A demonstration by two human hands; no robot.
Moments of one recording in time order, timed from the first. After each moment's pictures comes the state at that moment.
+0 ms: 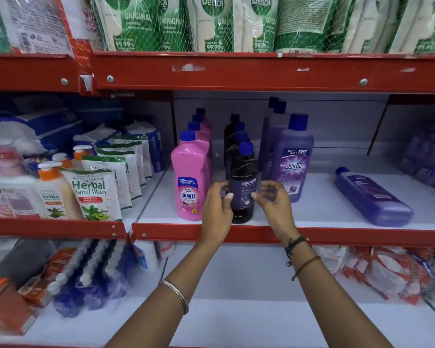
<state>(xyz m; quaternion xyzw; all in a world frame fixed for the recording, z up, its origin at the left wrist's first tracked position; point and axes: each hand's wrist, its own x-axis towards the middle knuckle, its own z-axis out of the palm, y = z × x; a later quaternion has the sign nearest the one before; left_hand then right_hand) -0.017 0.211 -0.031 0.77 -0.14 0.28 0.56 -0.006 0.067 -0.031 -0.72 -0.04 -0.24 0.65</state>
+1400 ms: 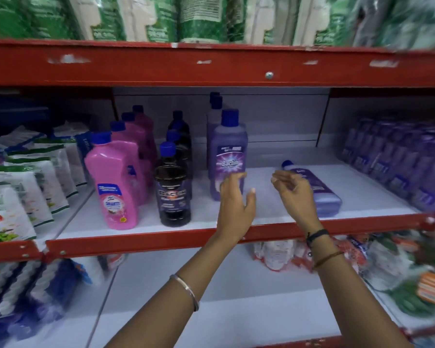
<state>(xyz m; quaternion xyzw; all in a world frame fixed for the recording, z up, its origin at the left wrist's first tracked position) -0.030 0.043 -0.015 0.76 -0.25 0.27 0.54 -0.031 -0.104 -0.001 -0.79 0.02 -0.32 0.53</state>
